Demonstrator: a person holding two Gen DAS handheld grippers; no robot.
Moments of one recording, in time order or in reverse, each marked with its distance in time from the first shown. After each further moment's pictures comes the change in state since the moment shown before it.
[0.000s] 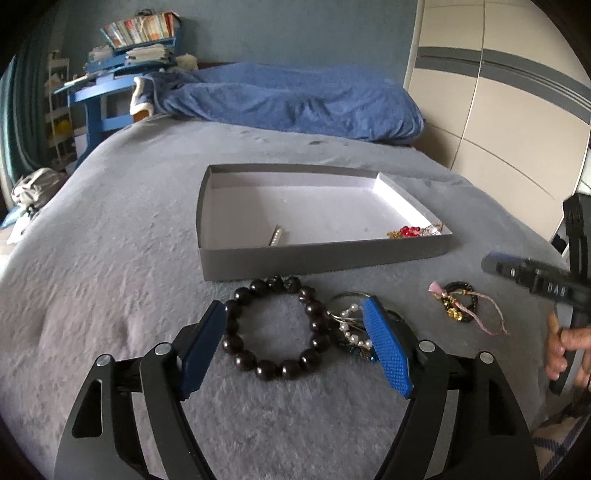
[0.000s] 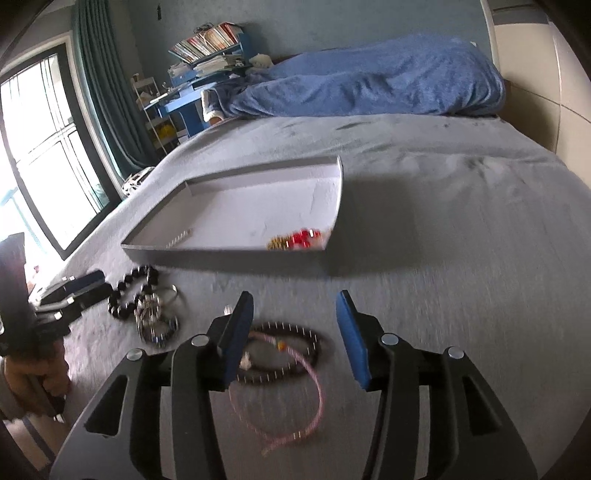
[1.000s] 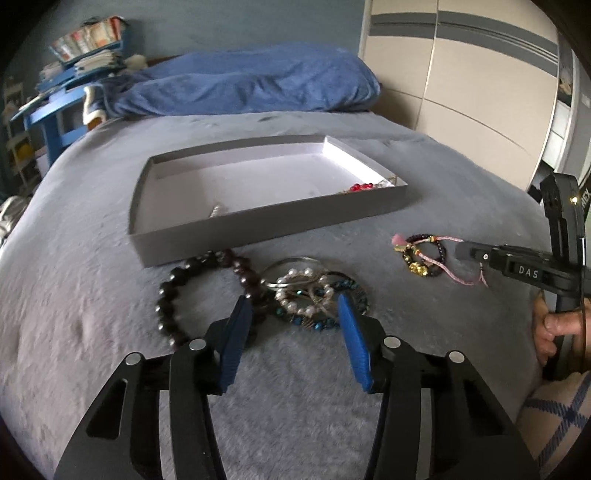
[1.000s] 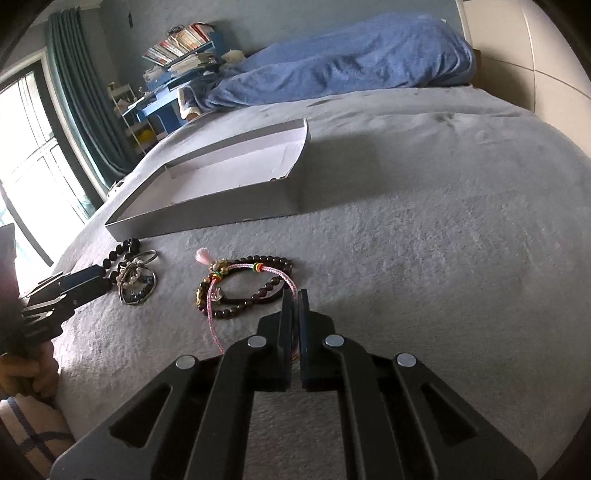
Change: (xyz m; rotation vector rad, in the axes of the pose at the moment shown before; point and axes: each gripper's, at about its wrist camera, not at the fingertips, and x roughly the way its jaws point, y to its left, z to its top) left arm 0.014 -0.033 -0.008 0.154 0.095 -0.105; right arm 0.000 -0.016 -0.040 0.096 0.022 -0.031
